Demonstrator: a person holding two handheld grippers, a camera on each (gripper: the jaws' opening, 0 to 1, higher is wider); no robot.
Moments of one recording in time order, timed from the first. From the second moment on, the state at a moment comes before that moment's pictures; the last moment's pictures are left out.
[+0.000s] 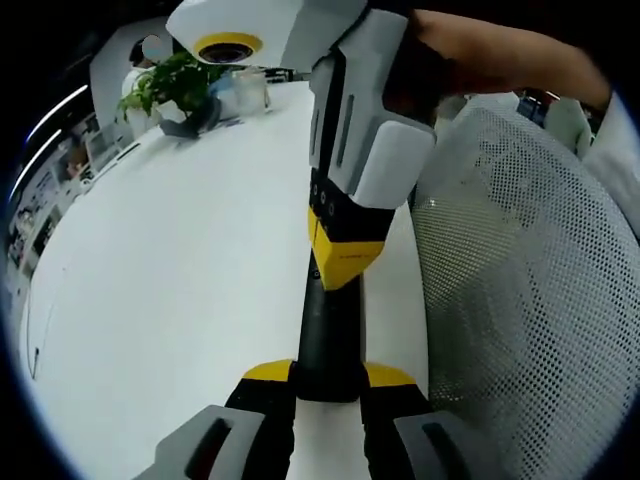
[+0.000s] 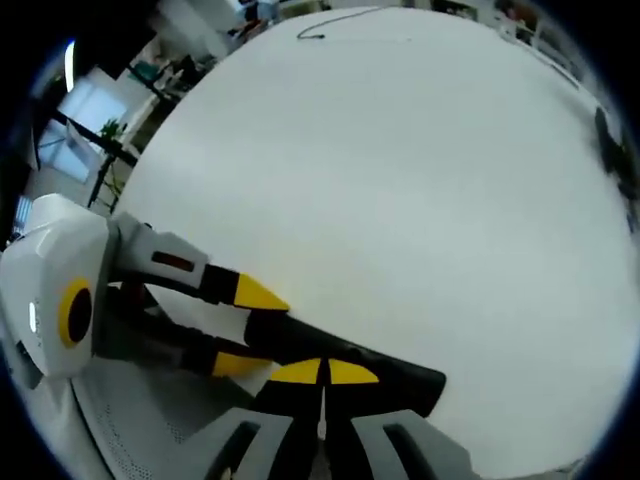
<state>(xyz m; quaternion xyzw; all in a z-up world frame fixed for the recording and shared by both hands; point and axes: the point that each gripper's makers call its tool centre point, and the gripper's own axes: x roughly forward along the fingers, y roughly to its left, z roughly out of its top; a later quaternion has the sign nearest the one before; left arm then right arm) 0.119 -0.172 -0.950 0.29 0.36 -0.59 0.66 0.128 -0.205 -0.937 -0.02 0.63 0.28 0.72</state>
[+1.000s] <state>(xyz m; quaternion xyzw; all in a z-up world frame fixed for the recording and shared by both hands) 0.119 -0.172 -0.950 0.29 0.36 -0.59 0.66 0.127 -0.207 -0.943 -0.02 0.62 0.28 0.73</state>
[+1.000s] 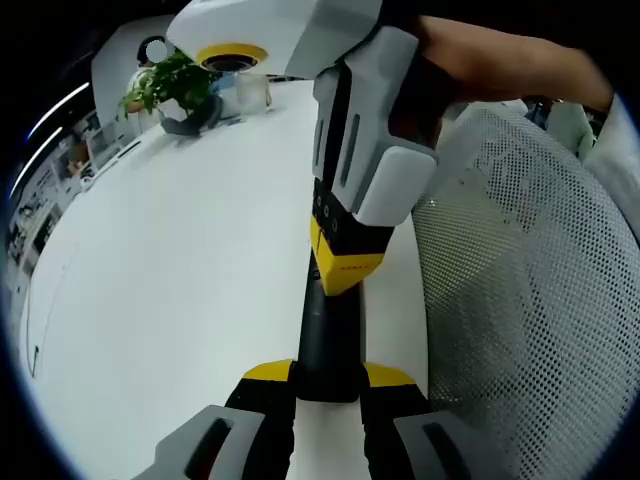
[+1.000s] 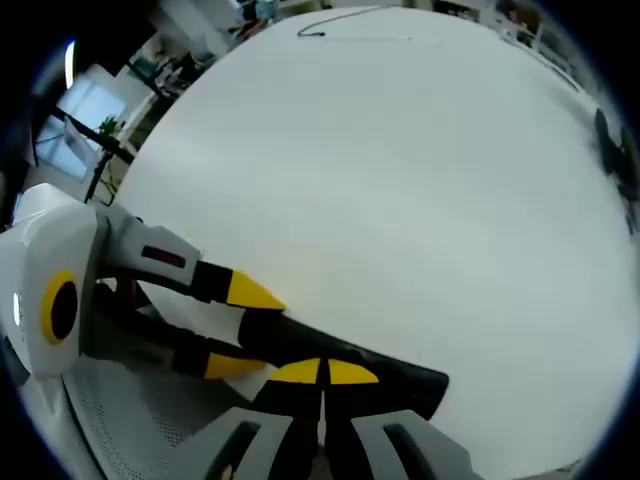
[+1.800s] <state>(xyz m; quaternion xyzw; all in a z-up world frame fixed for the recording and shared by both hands) 0.119 -0.172 -0.950 0.28 0.36 -0.59 0.67 0.129 -0.196 -0.937 -0.01 0.61 0.28 0.74</state>
